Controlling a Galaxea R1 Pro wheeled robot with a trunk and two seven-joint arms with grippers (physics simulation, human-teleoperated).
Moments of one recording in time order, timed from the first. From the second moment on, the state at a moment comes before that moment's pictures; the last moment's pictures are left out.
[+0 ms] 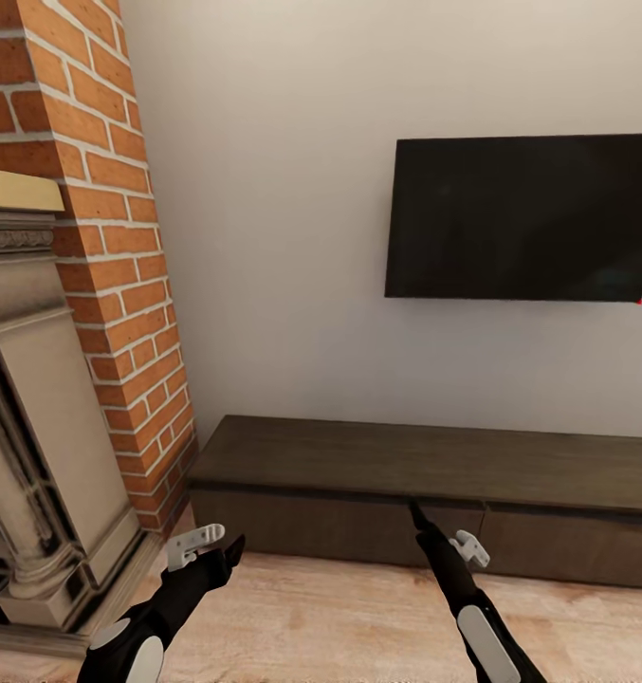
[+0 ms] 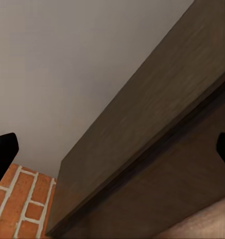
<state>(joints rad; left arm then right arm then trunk) 0.00 -0.08 0.00 -1.61 0.35 0.50 0.06 -0.33 0.01 -0.02 -0.78 -0.94 -0.14 0.31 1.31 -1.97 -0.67</state>
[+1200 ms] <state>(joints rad) 0.00 -0.08 0.00 -1.62 0.35 0.51 0.06 -0.33 -0.02 -0.08 -0.74 -1.12 -0.13 0.26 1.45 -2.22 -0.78</state>
